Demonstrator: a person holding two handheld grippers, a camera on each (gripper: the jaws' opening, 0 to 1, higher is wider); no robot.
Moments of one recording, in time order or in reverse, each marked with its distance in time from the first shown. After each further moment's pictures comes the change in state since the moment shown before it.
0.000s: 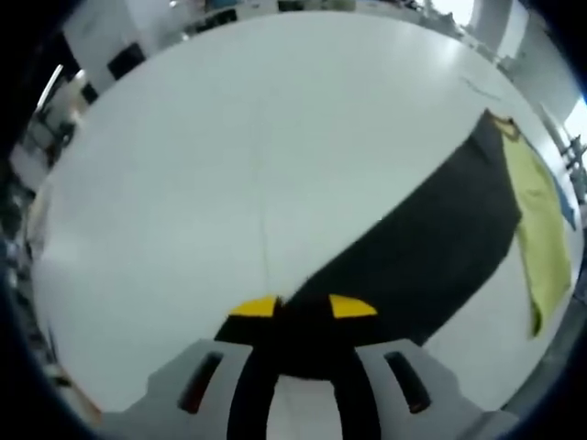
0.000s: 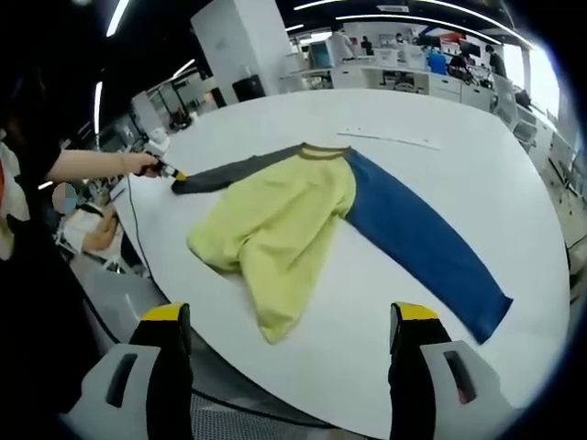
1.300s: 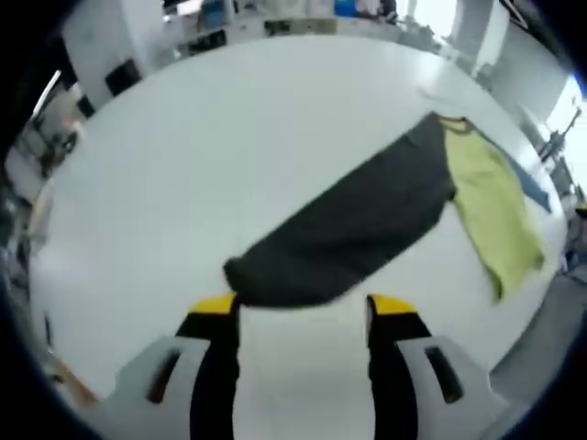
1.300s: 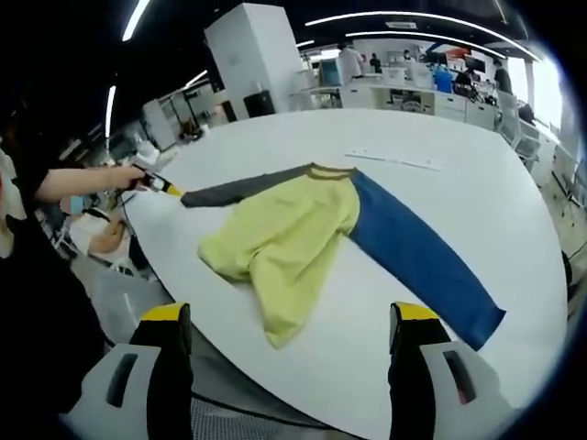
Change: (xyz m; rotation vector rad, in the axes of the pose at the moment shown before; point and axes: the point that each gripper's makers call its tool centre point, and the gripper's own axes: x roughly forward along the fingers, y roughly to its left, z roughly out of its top) left arm -0.079 -0.041 -0.038 0.020 -0.109 -0.064; right arm -0.026 0.006 0.010 -0.042 -0.092 0.022
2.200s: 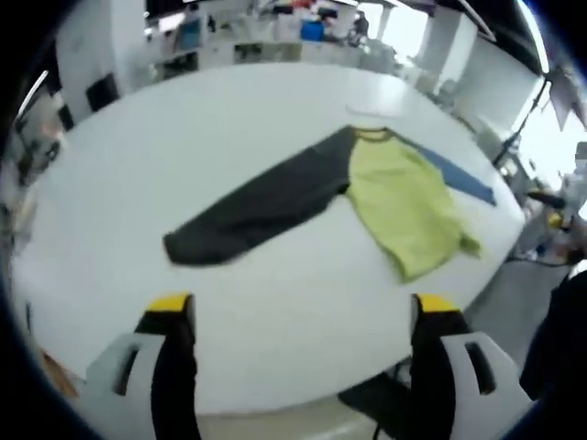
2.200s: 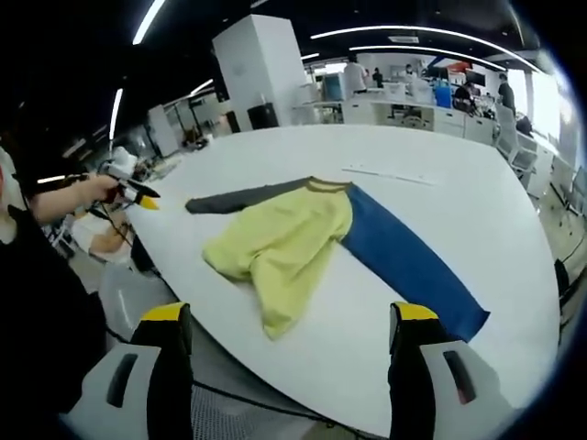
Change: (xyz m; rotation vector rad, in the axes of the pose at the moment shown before) left arm -0.080 -0.109 -0.027 0.023 -0.112 -0.166; right arm -0.035 -0.003 -0.004 -0.030 -0.057 -0.009
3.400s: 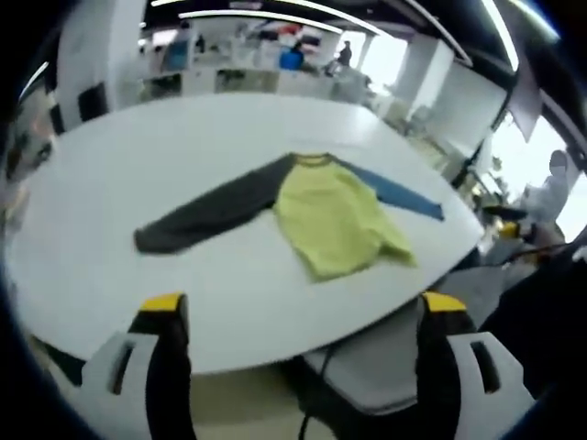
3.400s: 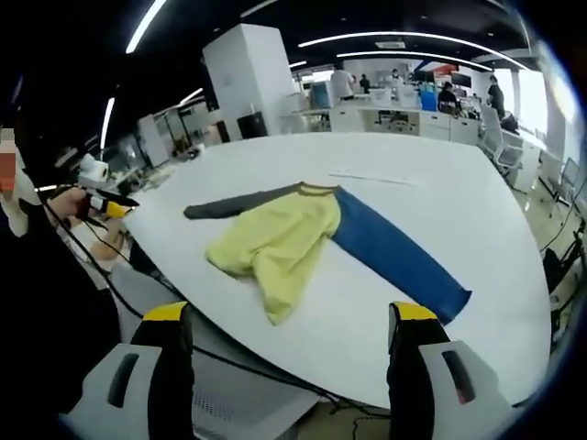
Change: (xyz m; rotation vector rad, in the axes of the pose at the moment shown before) left arm -0.064 -0.084 -0.013 -0.024 -0.111 -0.111; right arm -0.042 0.008 -0.010 0.036 -0.039 -0.051
